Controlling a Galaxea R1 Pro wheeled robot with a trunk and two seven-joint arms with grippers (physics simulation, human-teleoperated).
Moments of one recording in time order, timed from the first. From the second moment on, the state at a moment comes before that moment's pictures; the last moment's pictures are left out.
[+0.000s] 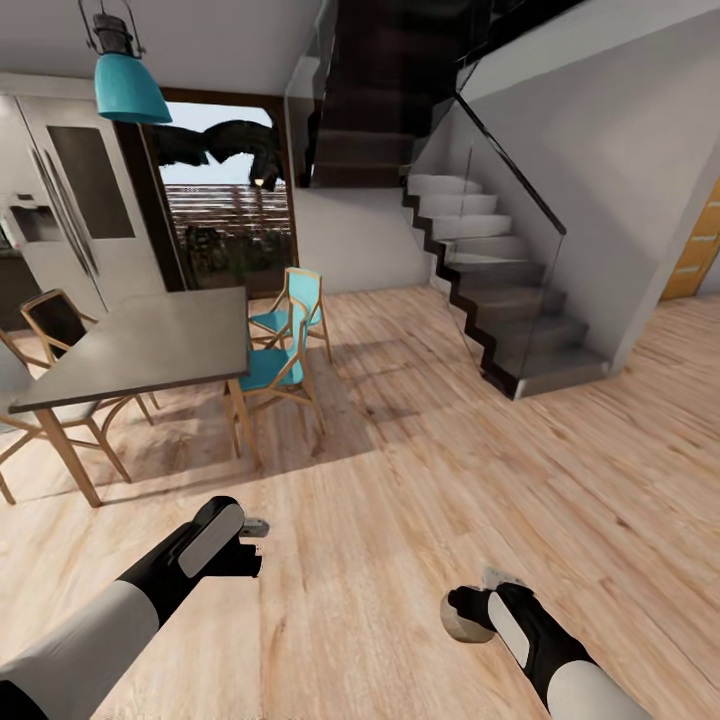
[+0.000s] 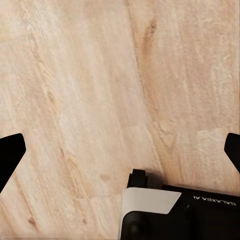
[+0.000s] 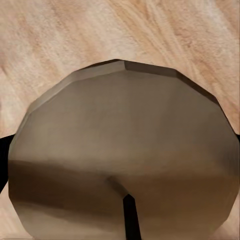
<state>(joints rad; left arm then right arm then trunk) -0.75 0.17 -0.58 -0.81 1.11 1.01 0.80 -0.58 -0.01 0.01 -0.49 -0.33 0.46 -0.13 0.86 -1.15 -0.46</state>
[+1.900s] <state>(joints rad) -0.75 0.17 -0.58 -0.81 1.10 1.01 0.80 -0.58 0.00 0.01 -0.49 -0.33 0.46 -0.13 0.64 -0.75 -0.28</state>
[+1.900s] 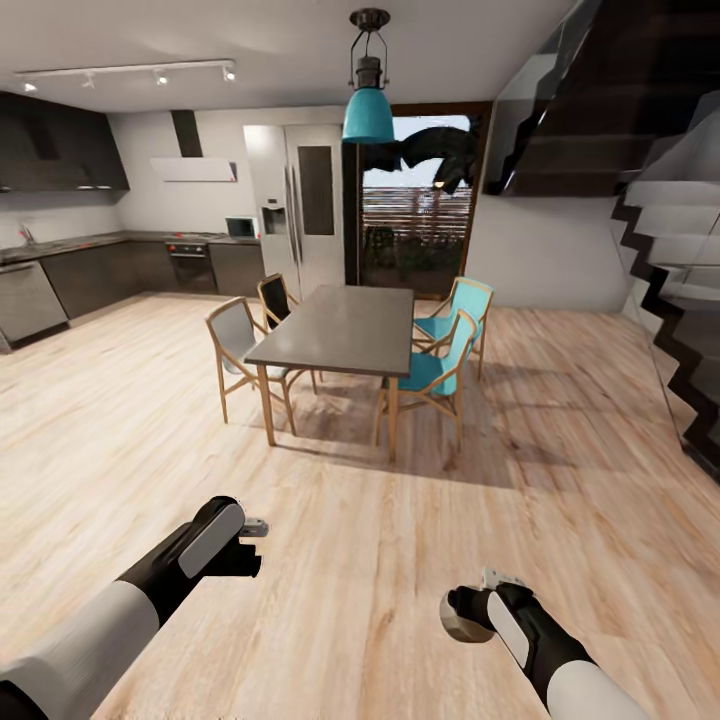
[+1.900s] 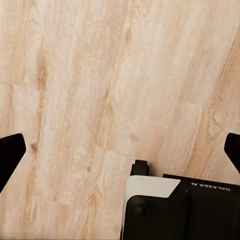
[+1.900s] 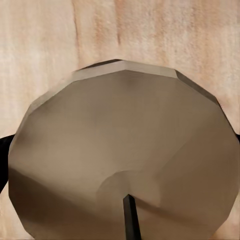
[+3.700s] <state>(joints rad) -0.75 0.17 -0.58 -0.81 1.10 1.01 0.81 -0.58 0.00 0.01 -0.49 -0.32 0.46 -0.13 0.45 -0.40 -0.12</state>
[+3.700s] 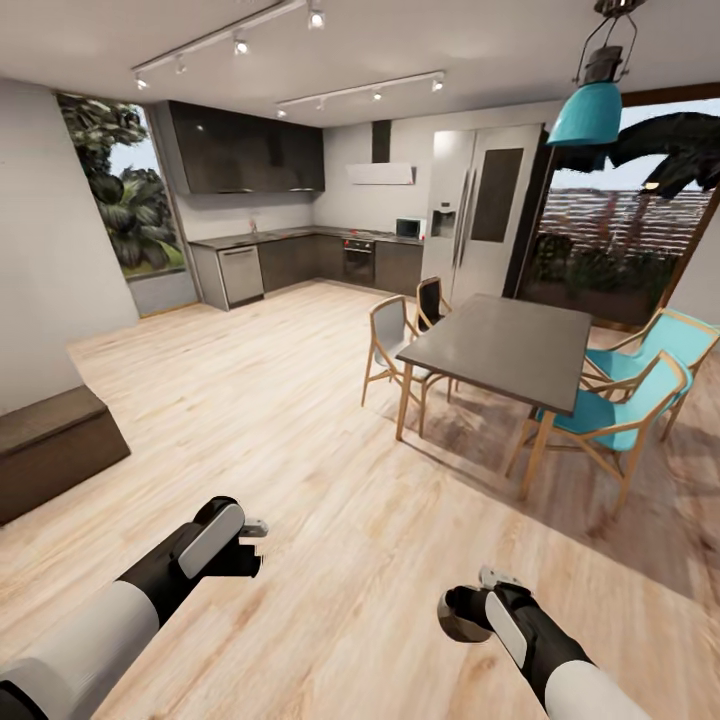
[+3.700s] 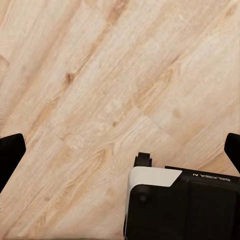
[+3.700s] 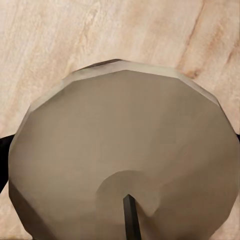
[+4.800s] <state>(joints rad) -0.75 0.17 -0.58 -0.81 1.10 1.01 0.82 -0.58 0.00 0.01 -0.49 -0.32 0.46 -0.13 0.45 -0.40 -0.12</state>
